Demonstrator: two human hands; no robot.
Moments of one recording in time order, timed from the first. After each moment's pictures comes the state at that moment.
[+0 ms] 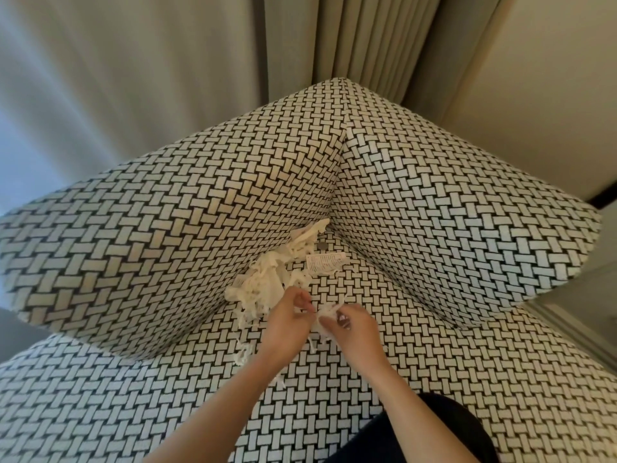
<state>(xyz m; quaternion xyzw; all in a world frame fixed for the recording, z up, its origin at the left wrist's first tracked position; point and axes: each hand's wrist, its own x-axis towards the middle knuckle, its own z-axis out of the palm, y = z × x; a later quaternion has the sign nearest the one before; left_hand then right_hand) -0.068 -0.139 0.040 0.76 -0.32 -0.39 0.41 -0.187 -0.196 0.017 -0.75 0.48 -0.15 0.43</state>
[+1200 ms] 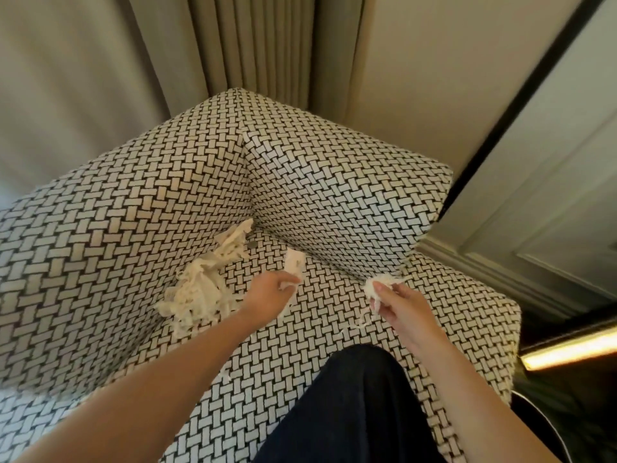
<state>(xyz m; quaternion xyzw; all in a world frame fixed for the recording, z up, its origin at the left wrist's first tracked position) -0.115 -0.189 0.064 0.72 -0.57 -0.34 0.21 -0.343 -0.216 0.086 -0.33 0.59 -0.35 0.65</state>
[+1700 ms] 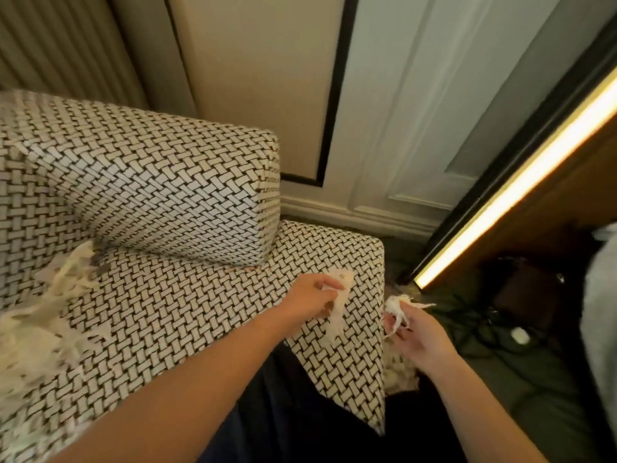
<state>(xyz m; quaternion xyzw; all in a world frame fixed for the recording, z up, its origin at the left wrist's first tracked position) -0.371 -0.203 0.077 0.56 -0.51 -0.63 0.17 -0.556 -0.137 0.063 0.03 0.62 -0.50 0.60</state>
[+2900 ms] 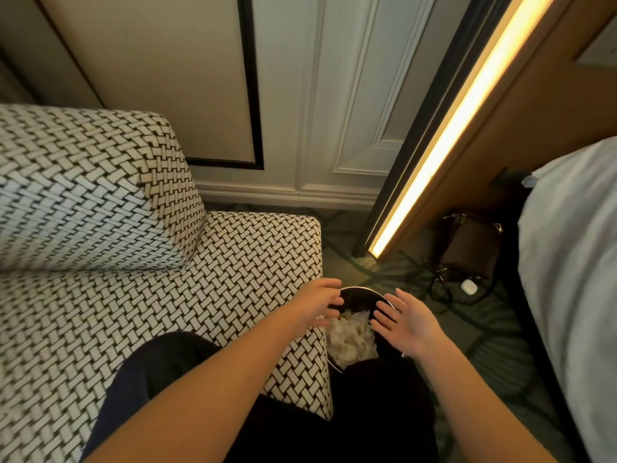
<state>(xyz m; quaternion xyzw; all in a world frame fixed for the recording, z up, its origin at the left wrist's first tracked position) -0.489 -0.178 0.057 0.53 -0.45 -0.72 0.05 -0.651 -0.103 0.040 0.12 0.60 -0.53 0.59</state>
